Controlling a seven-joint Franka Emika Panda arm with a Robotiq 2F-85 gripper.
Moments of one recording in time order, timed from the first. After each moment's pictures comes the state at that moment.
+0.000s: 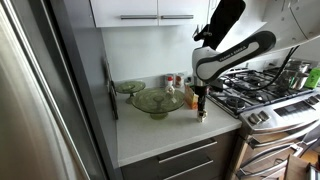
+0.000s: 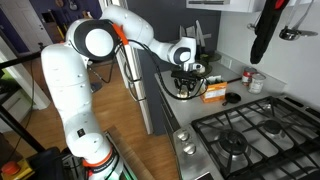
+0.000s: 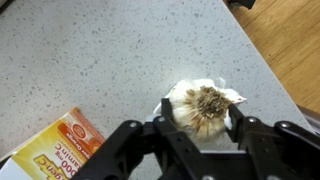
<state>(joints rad) -0.04 0.19 0.01 -2.00 -0.03 2.09 -0.46</state>
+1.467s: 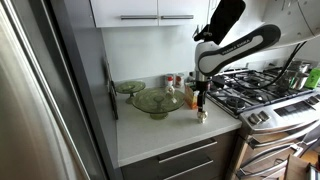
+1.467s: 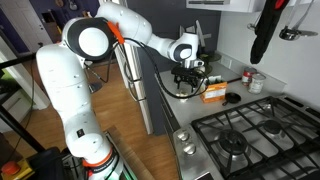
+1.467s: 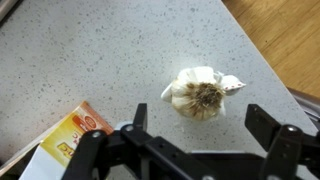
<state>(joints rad) -0.06 0.15 0.00 -2.00 0.02 2.08 -0.46</state>
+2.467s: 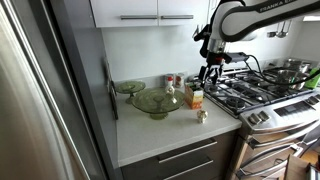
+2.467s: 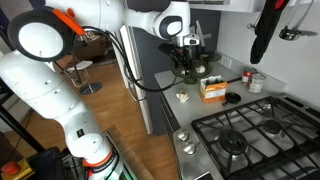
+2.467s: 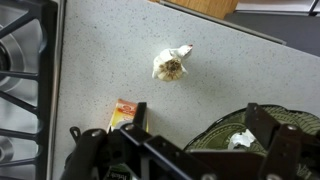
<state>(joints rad) -0.06 -0.15 -0.01 -2.03 0.08 1.98 0.05</state>
